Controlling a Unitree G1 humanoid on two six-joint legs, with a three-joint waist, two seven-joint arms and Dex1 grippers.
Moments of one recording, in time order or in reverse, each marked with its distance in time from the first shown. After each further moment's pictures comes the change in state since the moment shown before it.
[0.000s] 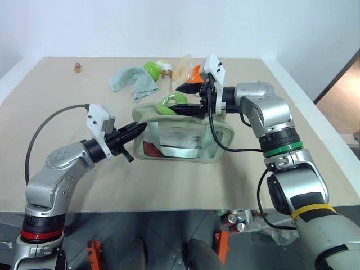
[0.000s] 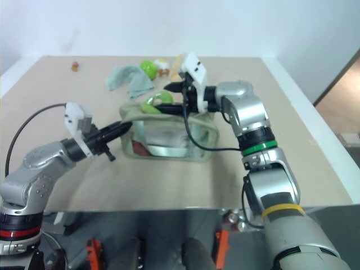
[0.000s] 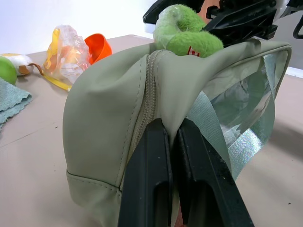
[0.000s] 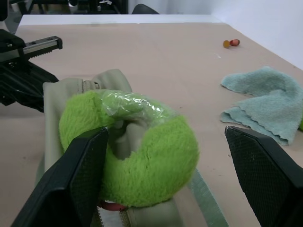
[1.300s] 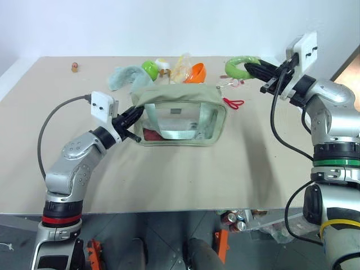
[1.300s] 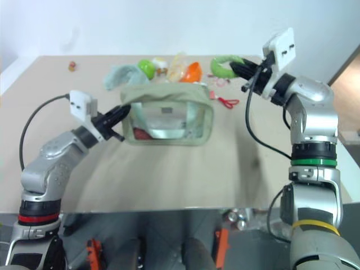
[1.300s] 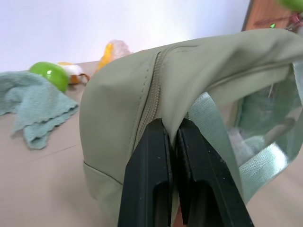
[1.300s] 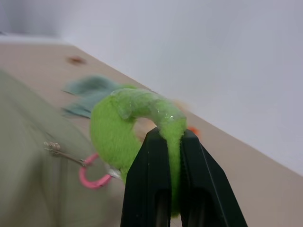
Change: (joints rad) left arm -0.120 -0.138 -0.030 0.114 0.089 -0.046 0.224; right arm 0.207 -0.257 -0.316 -0.047 -0.057 -0.178 -0.361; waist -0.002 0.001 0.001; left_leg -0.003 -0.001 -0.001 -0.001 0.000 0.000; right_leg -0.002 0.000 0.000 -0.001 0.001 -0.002
